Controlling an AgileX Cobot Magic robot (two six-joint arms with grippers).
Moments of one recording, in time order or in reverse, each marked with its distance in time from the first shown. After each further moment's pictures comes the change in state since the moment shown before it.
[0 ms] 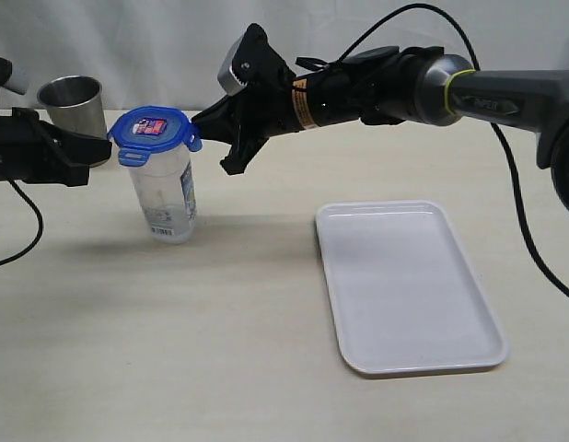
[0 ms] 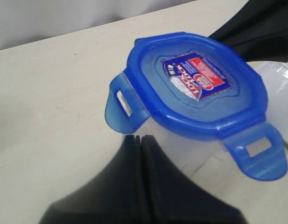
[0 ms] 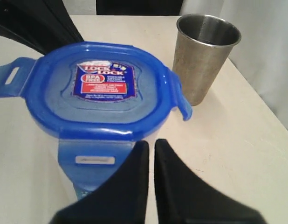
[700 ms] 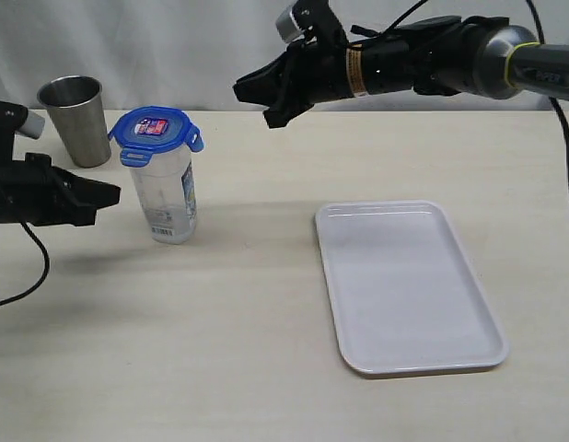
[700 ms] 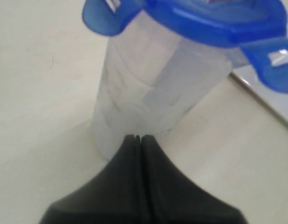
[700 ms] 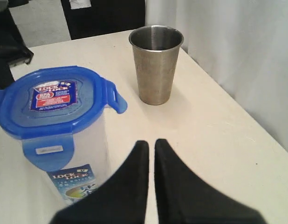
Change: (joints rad) left arm 0.000 0.064 0.078 0.000 0.017 0.000; right arm -0.121 -0.054 0.000 0.000 -0.072 0.168
